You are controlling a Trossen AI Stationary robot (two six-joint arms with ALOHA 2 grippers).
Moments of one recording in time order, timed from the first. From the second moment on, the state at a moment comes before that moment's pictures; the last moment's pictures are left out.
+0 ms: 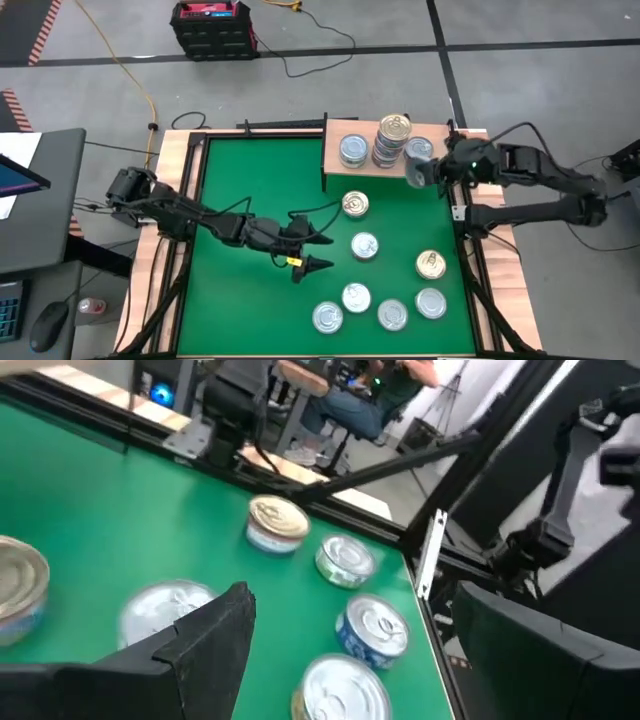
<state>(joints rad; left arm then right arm) -0.28 1.55 0.90 0.54 -0.16 -0.48 -0.21 0.77 1.08 -1.04 0.31 0.95</state>
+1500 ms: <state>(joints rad) -0.34 1.60 0.90 0.69 -0.28 -0.44 -1.16 0.94 1.04 -0.88 -0.45 0.64</state>
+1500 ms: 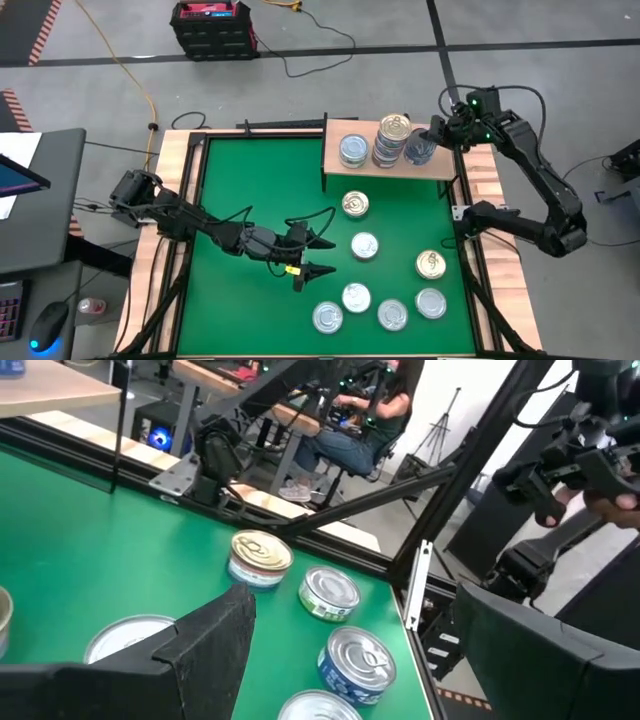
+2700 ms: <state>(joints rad) -0.33 1.60 0.90 0.69 -0.27 -0.48 -1.21 0.82 0.83 -0.77 -0.53 0.62</state>
